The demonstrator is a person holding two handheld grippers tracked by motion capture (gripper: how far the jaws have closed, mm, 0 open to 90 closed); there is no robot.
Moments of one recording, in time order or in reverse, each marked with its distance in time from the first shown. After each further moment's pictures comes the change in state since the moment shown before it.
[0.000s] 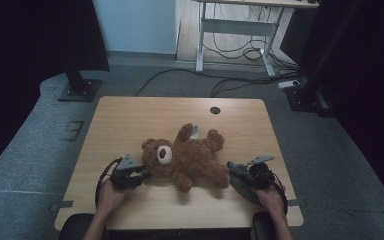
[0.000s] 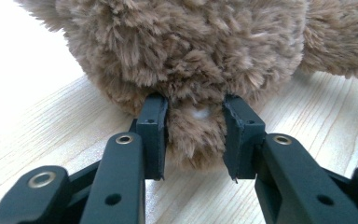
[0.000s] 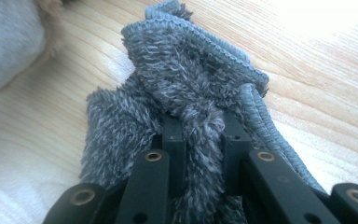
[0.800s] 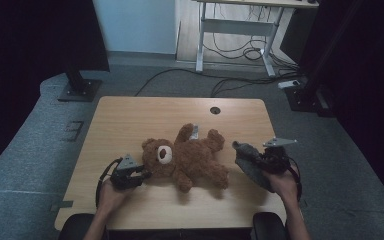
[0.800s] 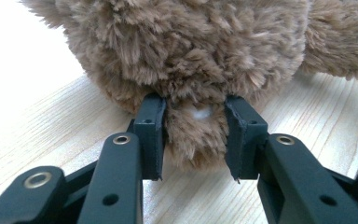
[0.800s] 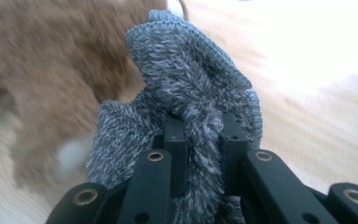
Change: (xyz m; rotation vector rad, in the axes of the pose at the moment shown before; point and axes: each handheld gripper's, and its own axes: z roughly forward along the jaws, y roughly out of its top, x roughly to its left) left arm 0.000 0.000 0.001 -0.007 -0.001 -0.008; right arm -0.016 0.051 -0.075 -0.209 0.023 0.016
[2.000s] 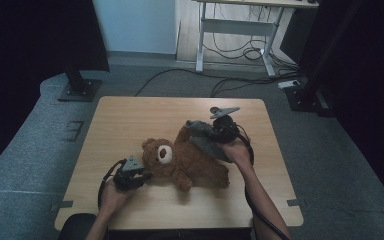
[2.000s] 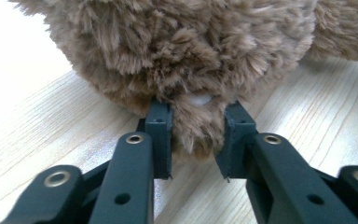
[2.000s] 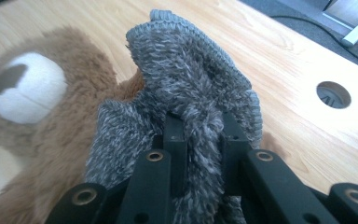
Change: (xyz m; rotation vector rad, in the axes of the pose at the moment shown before) left arm -0.007 0.001 0.008 0.057 0.028 0.035; right arm 0.074 0.117 0.096 0.024 0.127 -0.193
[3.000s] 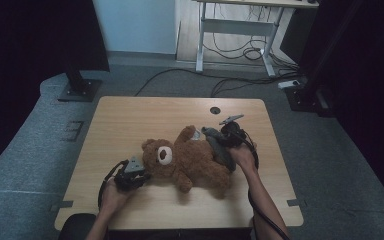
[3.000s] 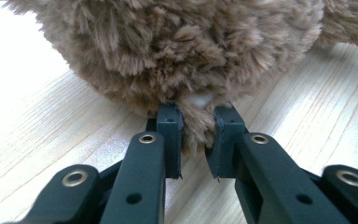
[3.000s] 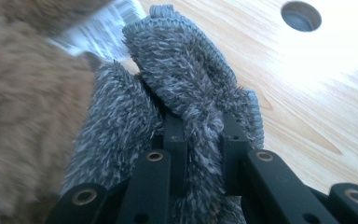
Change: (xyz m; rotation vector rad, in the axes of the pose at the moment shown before) left arm -0.001 -0.002 0.004 0.022 0.010 0.040; right arm -0.047 -0.052 0.032 0.131 -0.124 0.091
